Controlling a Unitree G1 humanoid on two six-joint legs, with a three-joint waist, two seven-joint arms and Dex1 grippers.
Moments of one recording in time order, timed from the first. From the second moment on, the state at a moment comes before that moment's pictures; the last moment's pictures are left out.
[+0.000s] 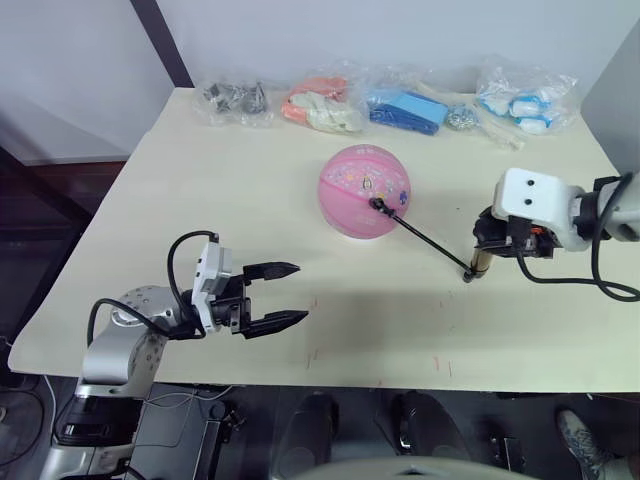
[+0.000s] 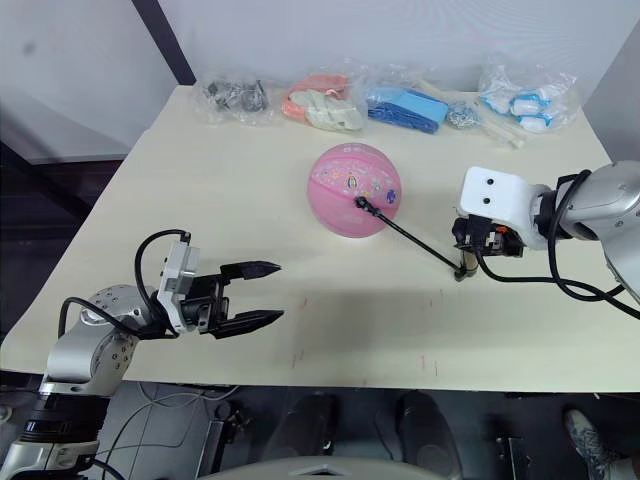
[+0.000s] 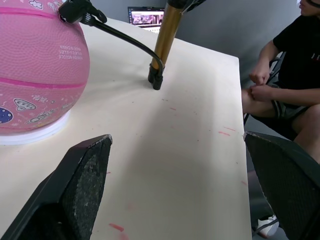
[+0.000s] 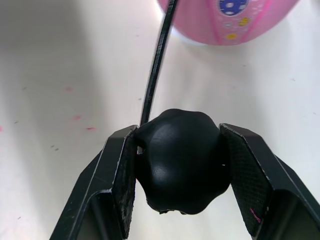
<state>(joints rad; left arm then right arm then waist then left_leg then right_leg) -0.10 0.71 0.11 -0.11 -0.59 0.28 -1.32 -0.67 -1.18 0.24 -0.44 0.27 0.83 1.03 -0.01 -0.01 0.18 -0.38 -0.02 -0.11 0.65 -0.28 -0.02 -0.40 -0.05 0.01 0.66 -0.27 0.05</state>
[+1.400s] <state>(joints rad) -0.11 0.69 0.11 -0.11 -0.59 0.28 -1.30 -0.70 -0.92 0.30 -0.61 0.26 1.17 0.89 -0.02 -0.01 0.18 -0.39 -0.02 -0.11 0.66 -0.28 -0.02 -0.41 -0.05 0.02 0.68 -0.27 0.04</state>
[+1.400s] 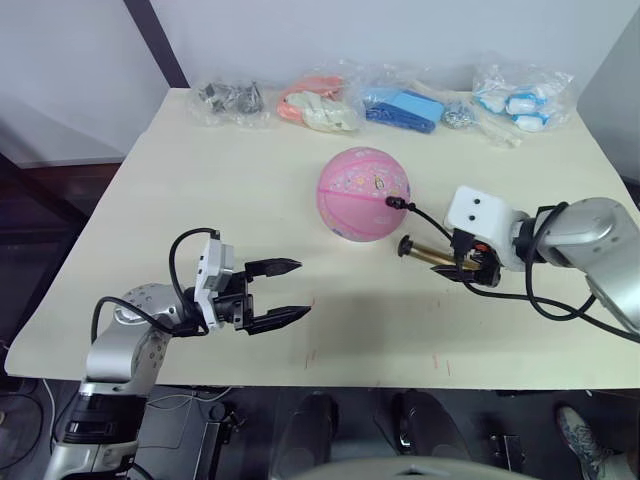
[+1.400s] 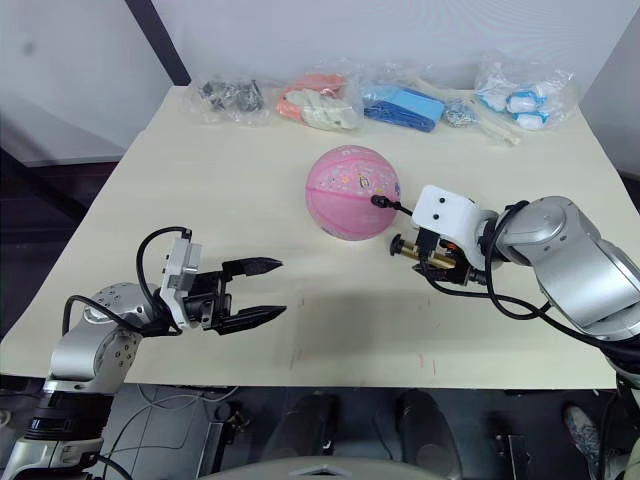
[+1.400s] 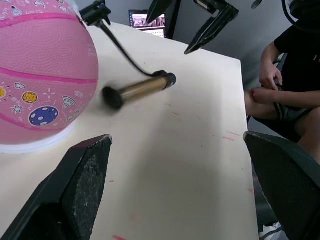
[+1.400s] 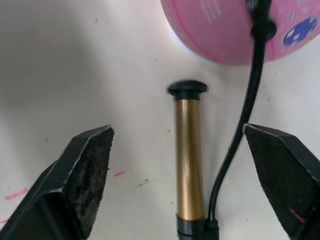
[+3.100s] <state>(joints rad) -0.99 0.57 -0.14 0.54 -0.25 0.22 -1.23 0.37 -0.85 -0.94 -1.03 1.11 0.80 0.57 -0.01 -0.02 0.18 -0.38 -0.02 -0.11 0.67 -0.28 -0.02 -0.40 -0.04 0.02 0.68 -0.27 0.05</state>
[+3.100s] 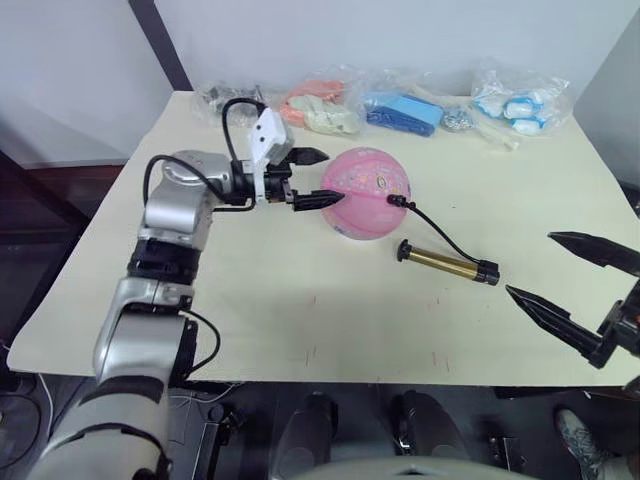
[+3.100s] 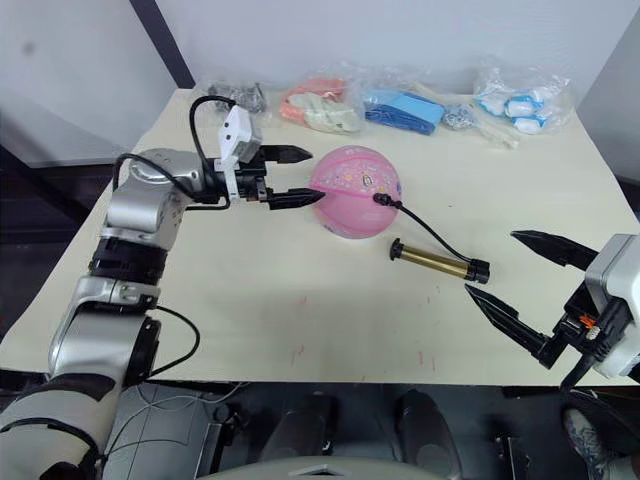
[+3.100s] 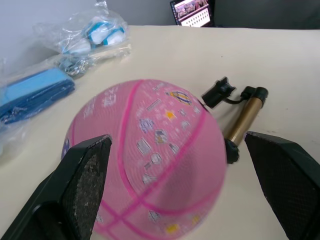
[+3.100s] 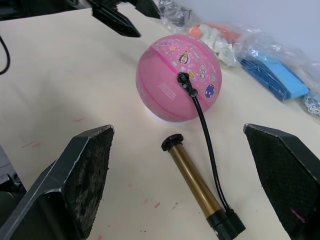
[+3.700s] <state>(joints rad) -1.19 0.40 -0.17 1.09 -0.03 -0.23 -1.22 0.31 -0.93 -0.78 -1.01 1.13 0.73 0.44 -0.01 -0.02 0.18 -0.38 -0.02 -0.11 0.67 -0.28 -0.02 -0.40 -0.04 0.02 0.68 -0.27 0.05</state>
